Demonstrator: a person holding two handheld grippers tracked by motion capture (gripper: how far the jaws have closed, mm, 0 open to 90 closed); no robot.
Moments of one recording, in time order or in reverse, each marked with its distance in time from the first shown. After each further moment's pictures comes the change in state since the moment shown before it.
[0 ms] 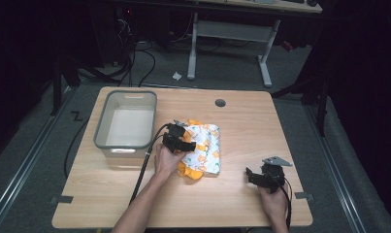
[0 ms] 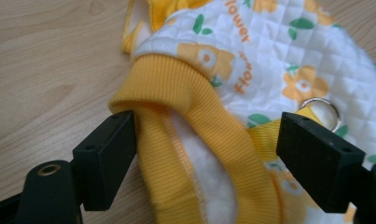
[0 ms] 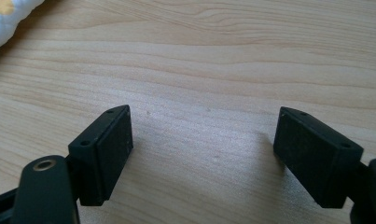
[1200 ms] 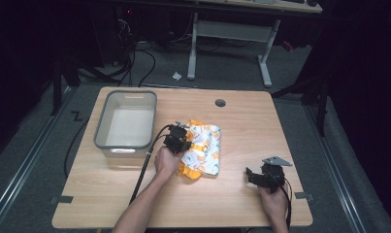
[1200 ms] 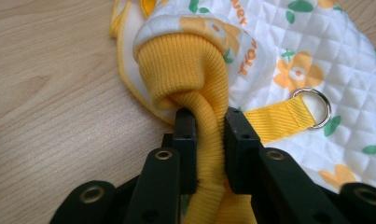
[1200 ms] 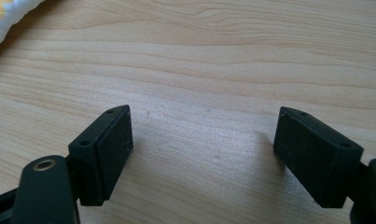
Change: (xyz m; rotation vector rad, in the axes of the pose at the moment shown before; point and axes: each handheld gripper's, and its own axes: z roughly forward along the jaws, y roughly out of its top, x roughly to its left) left arm -0.004 -0.001 0.000 0.020 -0.046 0.015; right arm 0.000 0.000 0.000 -0.001 0.000 -0.002
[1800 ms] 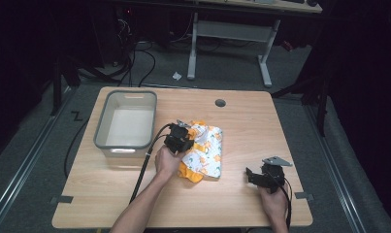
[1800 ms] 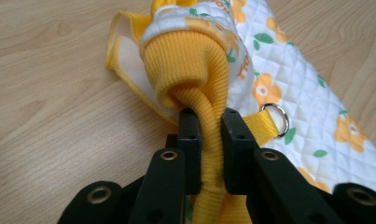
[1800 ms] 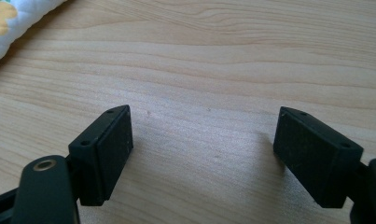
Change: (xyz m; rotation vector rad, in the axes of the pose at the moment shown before) left arm -0.013 0.006 -0.026 -0.062 -0.046 0.046; right arm 0.000 0.000 0.000 0.002 0.002 0.003
